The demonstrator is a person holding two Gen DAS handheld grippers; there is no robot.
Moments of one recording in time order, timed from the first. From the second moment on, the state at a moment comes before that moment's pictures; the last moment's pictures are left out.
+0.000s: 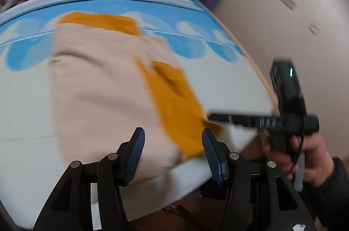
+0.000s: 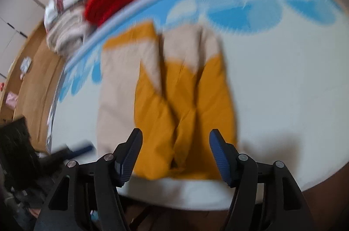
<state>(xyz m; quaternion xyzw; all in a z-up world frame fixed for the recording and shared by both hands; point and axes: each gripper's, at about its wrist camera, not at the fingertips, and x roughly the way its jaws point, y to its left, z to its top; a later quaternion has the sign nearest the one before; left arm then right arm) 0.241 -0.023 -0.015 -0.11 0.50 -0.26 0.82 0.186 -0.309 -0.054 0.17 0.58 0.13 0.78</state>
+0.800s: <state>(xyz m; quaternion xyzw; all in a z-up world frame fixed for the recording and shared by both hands) 0.259 0.002 -0.111 -0.04 0.67 -0.13 0.73 0.161 -0.339 -0.106 0.09 0.61 0.04 0.79</state>
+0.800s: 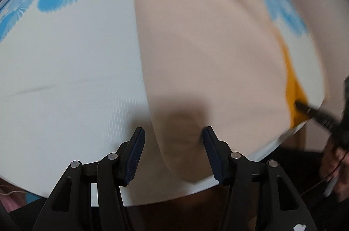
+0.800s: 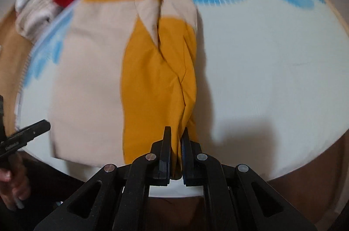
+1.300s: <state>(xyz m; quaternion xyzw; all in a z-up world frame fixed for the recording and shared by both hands) 0.261 -0.014 -0.121 0.03 0.67 -0.13 0.73 0.175 -0.344 -0.120 0.05 0.64 0.01 0.77</state>
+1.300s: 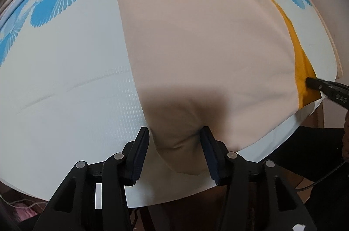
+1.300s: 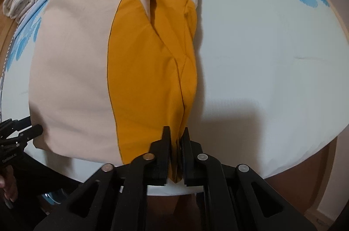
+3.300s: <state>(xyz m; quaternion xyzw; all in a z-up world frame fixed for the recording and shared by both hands) 0.274 0.000 -0.104 -0.07 0.68 -0.13 0.72 0.248 -0.283 -0.161 -0.13 0.66 0.21 0.72</state>
